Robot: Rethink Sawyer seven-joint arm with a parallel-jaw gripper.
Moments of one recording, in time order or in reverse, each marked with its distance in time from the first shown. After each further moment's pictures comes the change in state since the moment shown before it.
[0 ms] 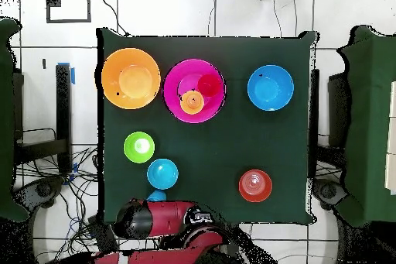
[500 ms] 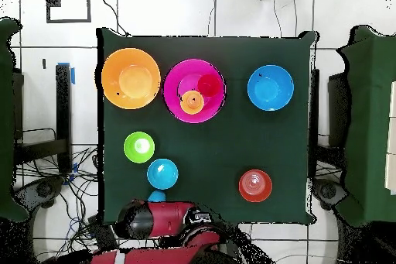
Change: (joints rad) arm 0.011 0.011 -0.020 -0.005 0.000 0.000 0.000
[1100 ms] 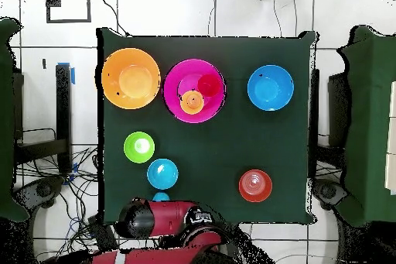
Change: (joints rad) arm 0.000 0.000 -0.007 -0.008 -0.007 -0.020 0.000
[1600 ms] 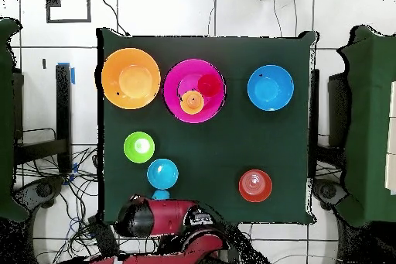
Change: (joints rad) arm 0.008 -0.038 -0.010 -0.014 0.000 0.008 0.000
